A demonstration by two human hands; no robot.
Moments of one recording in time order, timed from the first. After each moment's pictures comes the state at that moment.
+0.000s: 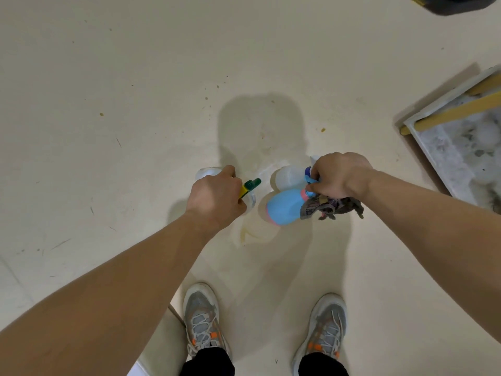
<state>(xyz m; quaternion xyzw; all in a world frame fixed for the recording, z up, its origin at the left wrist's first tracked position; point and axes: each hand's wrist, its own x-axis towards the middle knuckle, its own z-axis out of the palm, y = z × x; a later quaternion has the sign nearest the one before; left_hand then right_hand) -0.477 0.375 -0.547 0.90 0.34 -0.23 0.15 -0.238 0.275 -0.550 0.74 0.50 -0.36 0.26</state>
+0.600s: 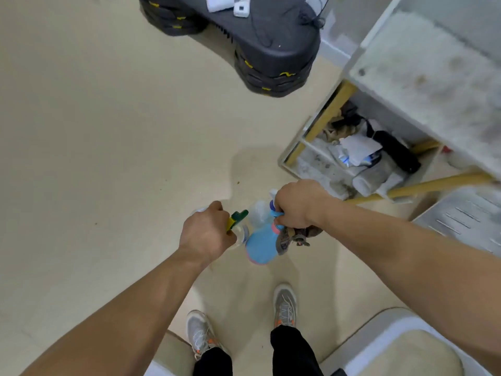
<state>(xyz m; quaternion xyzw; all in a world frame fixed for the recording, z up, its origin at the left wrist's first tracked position) -0.338 0.287 -0.214 0.92 0.25 -0.24 0.16 -0.162 0.154 -0.181 0.77 0.50 -0.34 0.21</state>
